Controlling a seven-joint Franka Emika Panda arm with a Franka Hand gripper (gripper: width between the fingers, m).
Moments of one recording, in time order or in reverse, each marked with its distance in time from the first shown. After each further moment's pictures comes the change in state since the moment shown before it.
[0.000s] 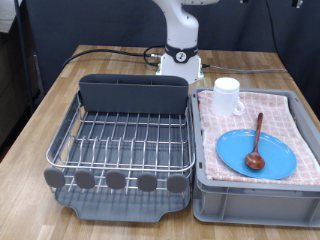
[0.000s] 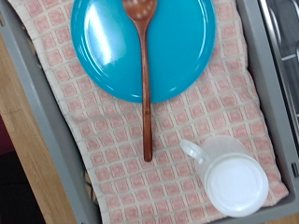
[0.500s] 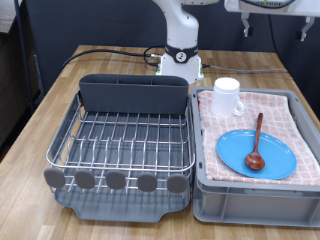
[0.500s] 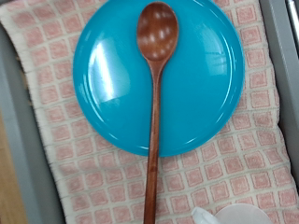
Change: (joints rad) arm 0.002 0.041 0.038 -0.179 -0.092 0.330 0.015
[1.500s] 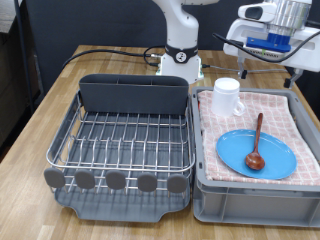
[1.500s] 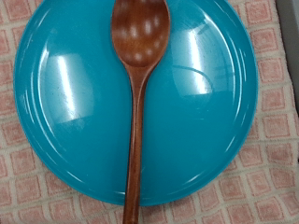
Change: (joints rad) arm 0.001 0.144 0.038 -0.077 -0.300 0.197 0.222
